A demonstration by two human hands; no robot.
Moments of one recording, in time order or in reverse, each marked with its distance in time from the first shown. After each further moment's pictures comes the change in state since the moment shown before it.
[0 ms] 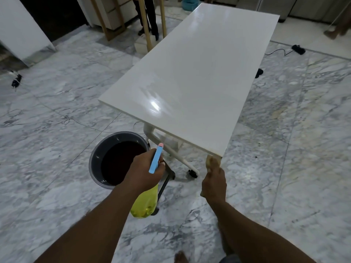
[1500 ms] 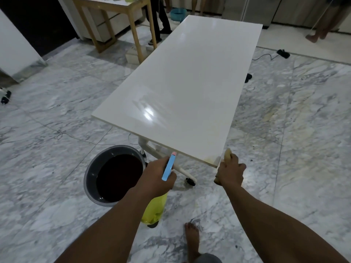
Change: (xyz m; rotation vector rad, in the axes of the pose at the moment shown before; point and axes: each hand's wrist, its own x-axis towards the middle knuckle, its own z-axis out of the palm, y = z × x) left_hand 0.007 0.033 0.004 0.066 -0.109 0.097; right_hand 0.057 -0.021 -0.061 -0.057 0.169 0.251
